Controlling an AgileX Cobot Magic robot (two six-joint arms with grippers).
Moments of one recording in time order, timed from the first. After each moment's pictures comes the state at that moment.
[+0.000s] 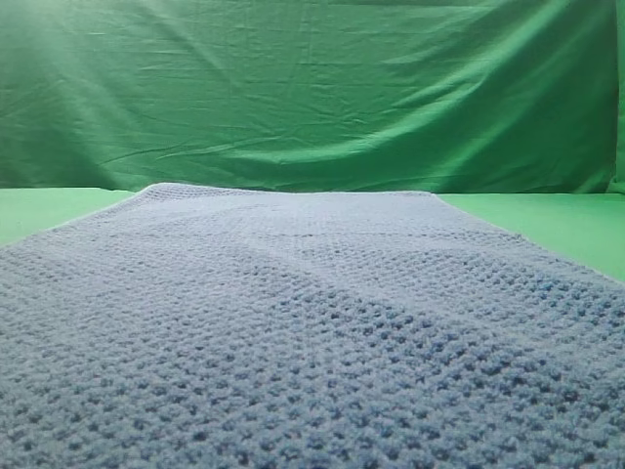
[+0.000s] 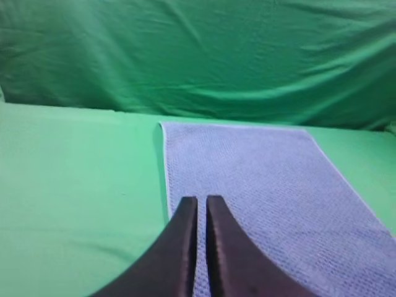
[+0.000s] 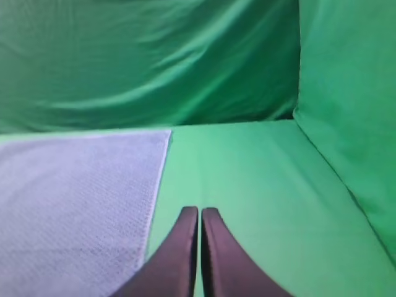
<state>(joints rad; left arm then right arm) -0.05 0.31 -0.55 -0.30 0.58 0.07 0.06 0.33 -0.50 0.07 0.55 -0.03</state>
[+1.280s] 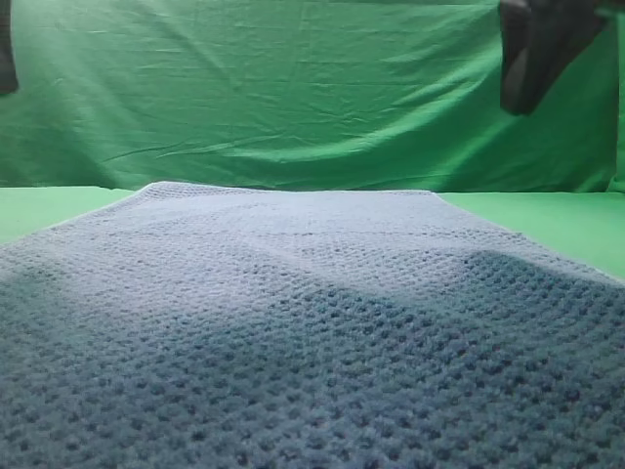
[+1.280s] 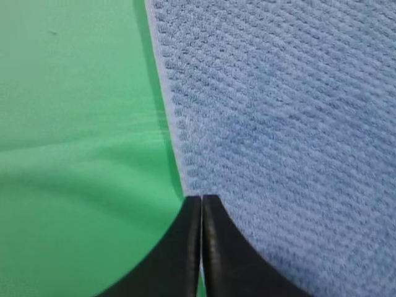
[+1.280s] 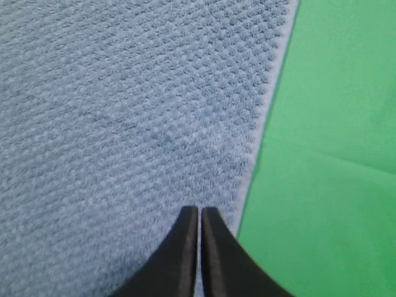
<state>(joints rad) -0.19 1.54 -1.13 -0.12 0.77 0.02 0.38 1.66 -1.21 0.04 0.81 -0.01</state>
